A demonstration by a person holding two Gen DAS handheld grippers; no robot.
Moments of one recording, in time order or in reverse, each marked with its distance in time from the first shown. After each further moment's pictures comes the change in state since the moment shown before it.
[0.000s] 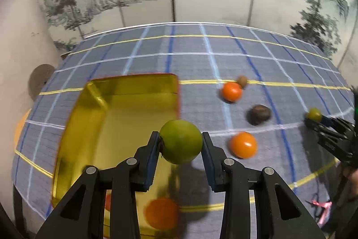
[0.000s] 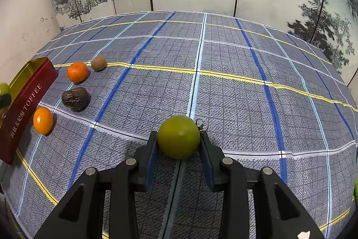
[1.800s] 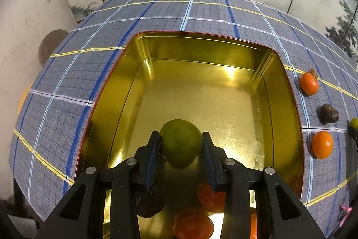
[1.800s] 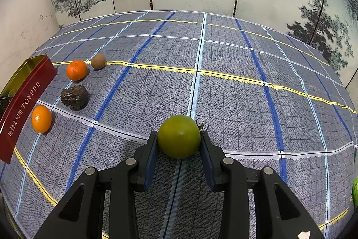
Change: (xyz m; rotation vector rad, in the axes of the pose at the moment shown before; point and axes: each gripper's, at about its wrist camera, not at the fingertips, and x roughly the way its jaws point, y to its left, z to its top) left arm 0.065 0.094 -0.014 -0.123 0.172 0.068; right arm 0.001 0.002 0.000 -0.009 0.003 -0.014
